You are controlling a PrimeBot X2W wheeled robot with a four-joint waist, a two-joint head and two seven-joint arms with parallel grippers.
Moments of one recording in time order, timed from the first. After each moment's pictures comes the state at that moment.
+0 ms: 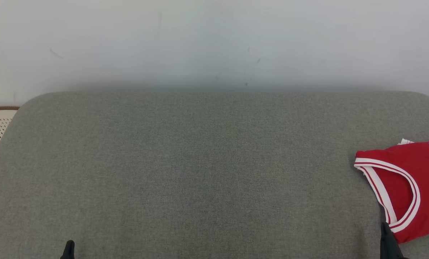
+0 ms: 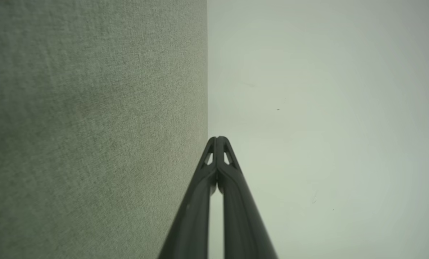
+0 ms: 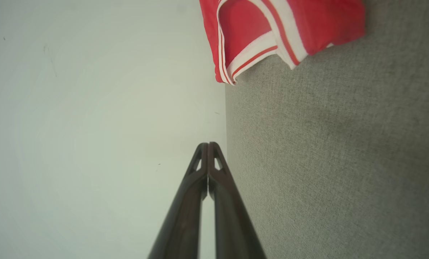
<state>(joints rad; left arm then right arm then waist) 0.01 0.05 0.19 0.13 -1.63 -0.13 0.24 0.11 -0.05 -0.01 0.01 1.62 0.13 -0.02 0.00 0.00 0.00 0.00</state>
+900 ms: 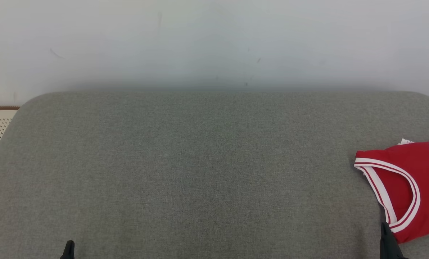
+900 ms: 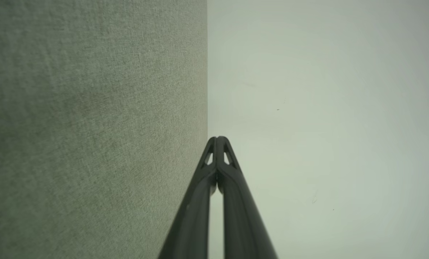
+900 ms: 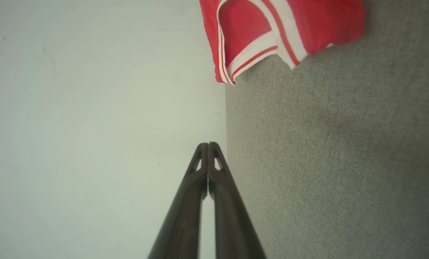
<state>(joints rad) 0.01 0.05 0.19 0.13 -1.63 -0.13 0.24 0.11 -0.05 -0.01 0.01 1.62 0.13 -0.02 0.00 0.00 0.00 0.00</state>
